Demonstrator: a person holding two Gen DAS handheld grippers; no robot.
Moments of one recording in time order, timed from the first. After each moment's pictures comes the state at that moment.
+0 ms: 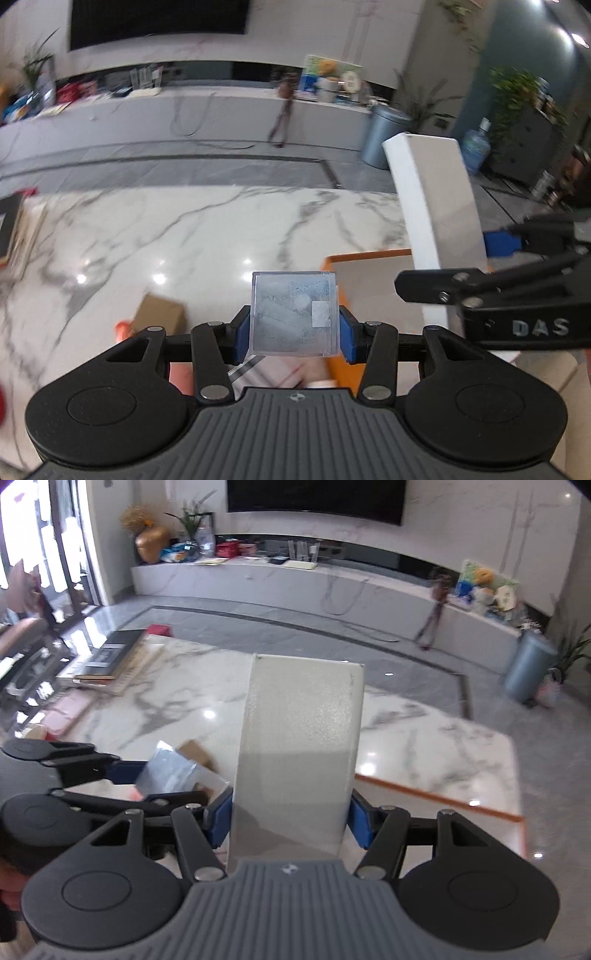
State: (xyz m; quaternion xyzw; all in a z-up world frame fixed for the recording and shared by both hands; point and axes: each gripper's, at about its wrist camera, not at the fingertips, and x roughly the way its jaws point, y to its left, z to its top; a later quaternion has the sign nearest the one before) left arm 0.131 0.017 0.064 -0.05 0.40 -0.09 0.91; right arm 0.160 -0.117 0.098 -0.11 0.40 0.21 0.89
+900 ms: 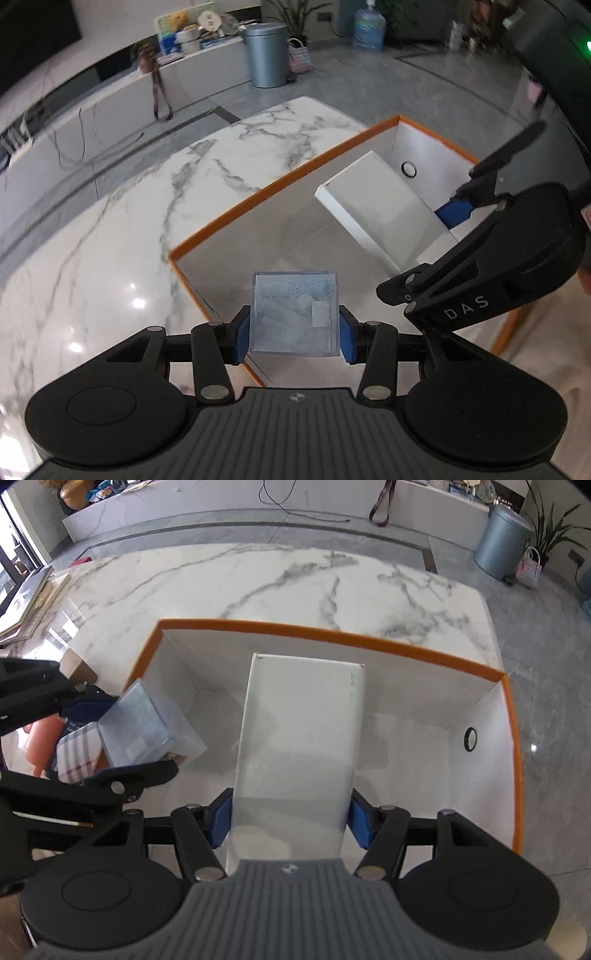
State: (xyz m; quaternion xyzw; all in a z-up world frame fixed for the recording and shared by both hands) left arm 0.190 -0.111 -0.019 0.16 0.45 -0.23 0.85; right arm 0.231 -0.224 -0.031 -0.07 0.56 0.14 0.82
